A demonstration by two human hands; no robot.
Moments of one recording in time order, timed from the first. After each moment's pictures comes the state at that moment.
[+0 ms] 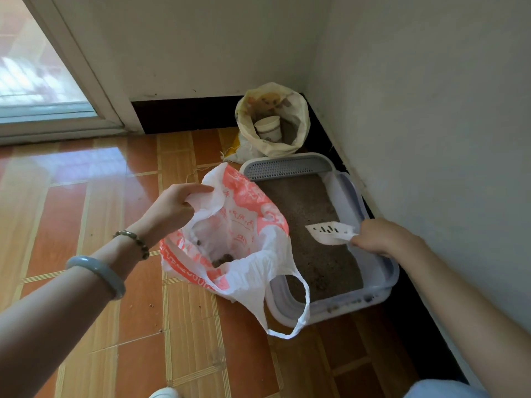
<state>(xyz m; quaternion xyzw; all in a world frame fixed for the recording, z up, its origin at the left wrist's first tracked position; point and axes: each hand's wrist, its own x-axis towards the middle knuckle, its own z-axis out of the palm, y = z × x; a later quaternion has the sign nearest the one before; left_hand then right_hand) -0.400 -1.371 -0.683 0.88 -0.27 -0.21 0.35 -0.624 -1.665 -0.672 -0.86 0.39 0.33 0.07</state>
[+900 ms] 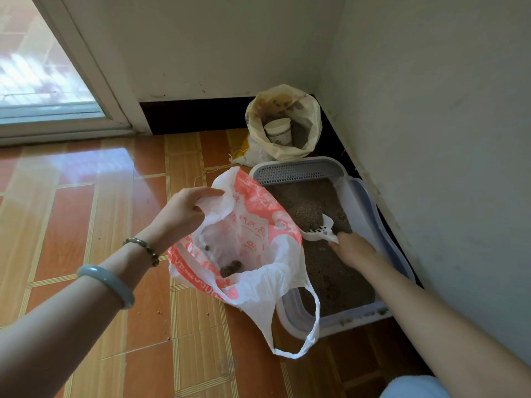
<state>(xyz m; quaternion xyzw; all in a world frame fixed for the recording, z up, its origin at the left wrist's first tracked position) -0.399 -1.375 -0.673 0.88 -0.26 -0.21 0.35 -0.594 -1.655 -0.767 -0.89 0.37 0.24 0.11</state>
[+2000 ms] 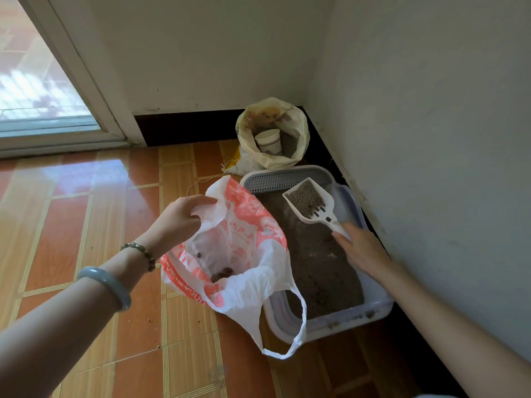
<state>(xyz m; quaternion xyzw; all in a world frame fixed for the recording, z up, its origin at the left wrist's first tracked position) -0.403 -1.383 -0.675 0.87 -0.28 -0.21 0.34 -0.628 -1.665 -0.716 -0.92 0.30 0.03 0.24</state>
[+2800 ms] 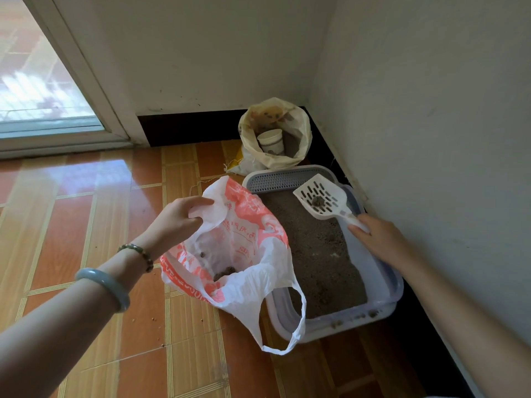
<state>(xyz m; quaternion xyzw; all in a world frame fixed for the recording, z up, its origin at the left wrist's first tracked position) -0.402 -1.371 -0.674 0.88 -0.27 -0.21 0.34 -0.635 -1.691 -0.697 -0.93 0.30 0.03 0.22</state>
